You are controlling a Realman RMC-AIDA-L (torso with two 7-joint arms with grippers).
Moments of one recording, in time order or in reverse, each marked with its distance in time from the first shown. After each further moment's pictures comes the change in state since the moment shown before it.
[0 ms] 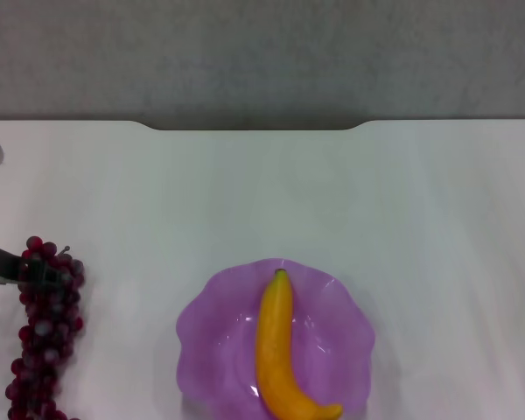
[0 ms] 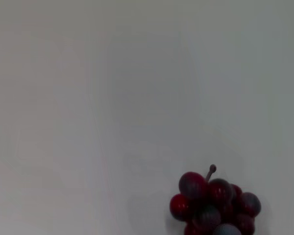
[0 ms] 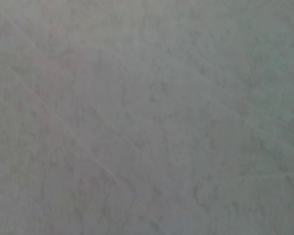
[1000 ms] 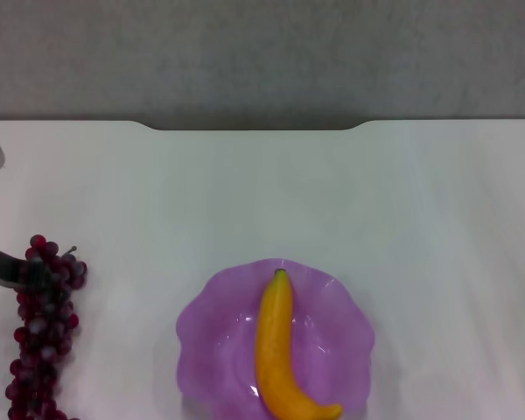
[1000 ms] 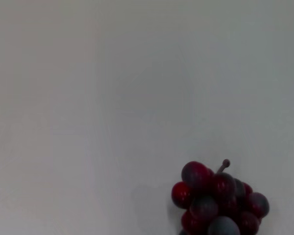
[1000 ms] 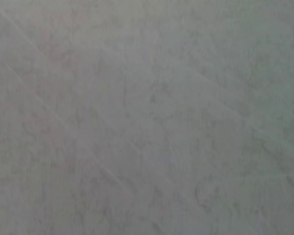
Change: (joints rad) left arm -0.017 0.000 -0.016 0.044 0.000 0.013 0.016; right arm 0.002 0.001 -0.001 0.000 0.000 -0.001 0.000
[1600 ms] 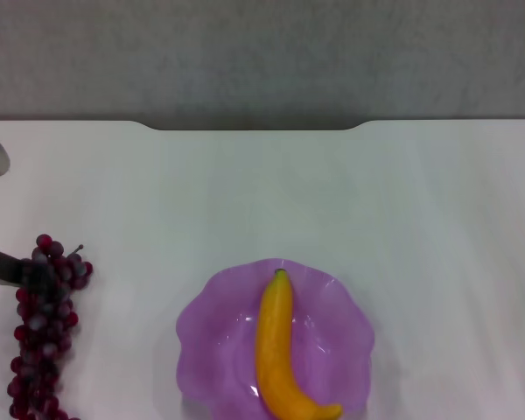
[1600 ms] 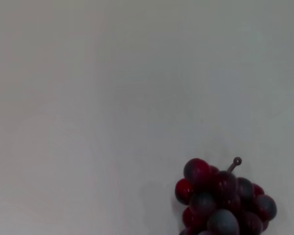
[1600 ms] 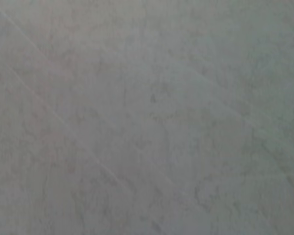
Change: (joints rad) left arm -0.001 -0.007 -0.003 0.031 0.000 0.044 0.045; right arm 0.000 0.000 0.000 0.000 0.000 0.001 0.000
